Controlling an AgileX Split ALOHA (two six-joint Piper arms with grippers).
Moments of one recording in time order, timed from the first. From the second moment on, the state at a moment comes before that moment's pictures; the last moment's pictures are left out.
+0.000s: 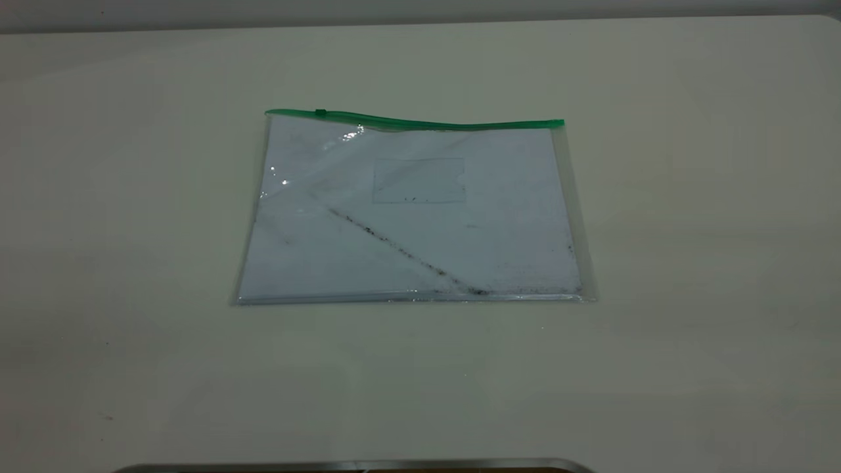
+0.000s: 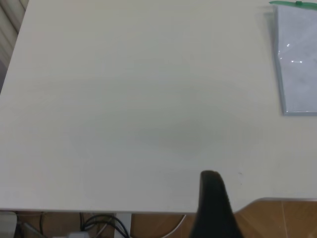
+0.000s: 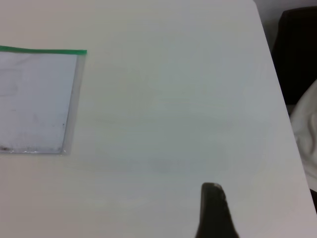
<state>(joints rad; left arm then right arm) 0.06 -0.02 -0.49 -0.01 1.14 0.03 -0.09 -0.02 -0.48 0.05 1.14 -0.10</state>
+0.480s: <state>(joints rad) 0.06 0.35 -0.64 -0.01 1.02 -0.01 -0.09 0.01 -0.48 0.07 1.12 -0.10</state>
